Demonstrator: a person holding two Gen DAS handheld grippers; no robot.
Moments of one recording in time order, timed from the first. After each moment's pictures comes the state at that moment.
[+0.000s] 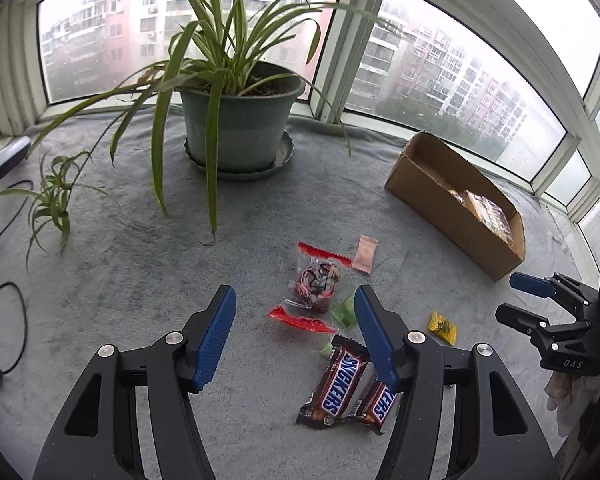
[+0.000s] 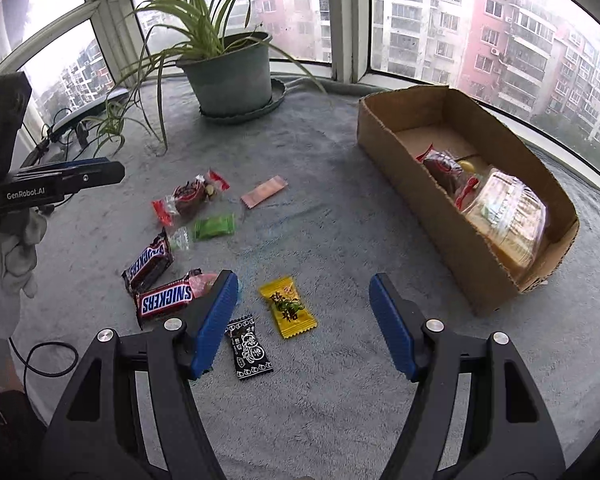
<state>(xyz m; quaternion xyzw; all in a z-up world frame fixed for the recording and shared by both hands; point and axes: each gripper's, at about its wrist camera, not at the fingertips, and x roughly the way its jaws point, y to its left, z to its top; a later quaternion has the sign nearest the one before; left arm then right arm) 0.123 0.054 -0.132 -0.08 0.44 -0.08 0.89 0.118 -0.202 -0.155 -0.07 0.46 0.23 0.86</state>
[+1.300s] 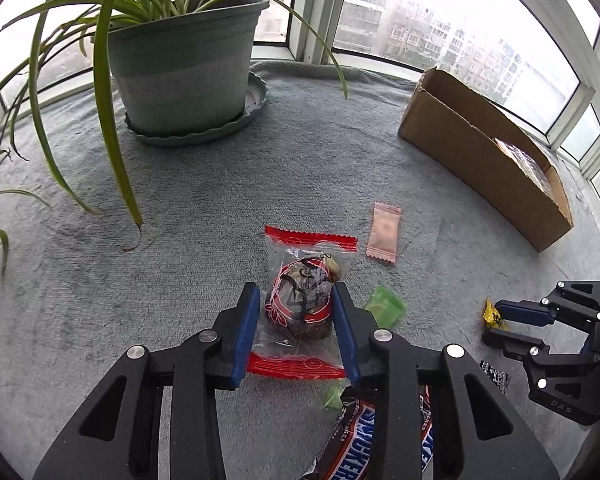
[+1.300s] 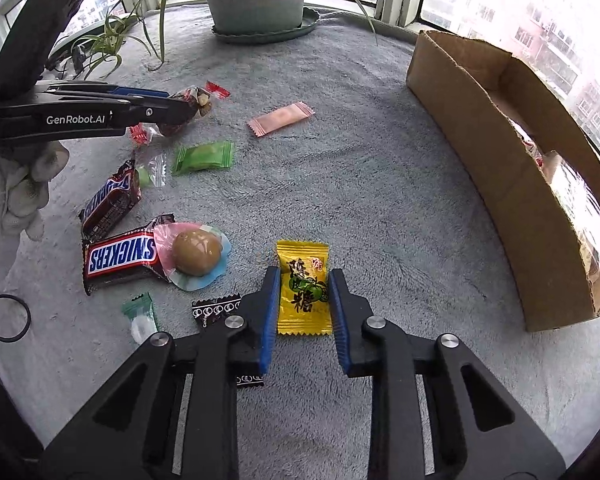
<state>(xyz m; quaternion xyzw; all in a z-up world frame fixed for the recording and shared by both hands) 0.171 0.023 -0.196 -0.03 0.48 -0.10 0.87 0.136 -0.174 -0.211 -0.14 0.50 0.25 0.82</state>
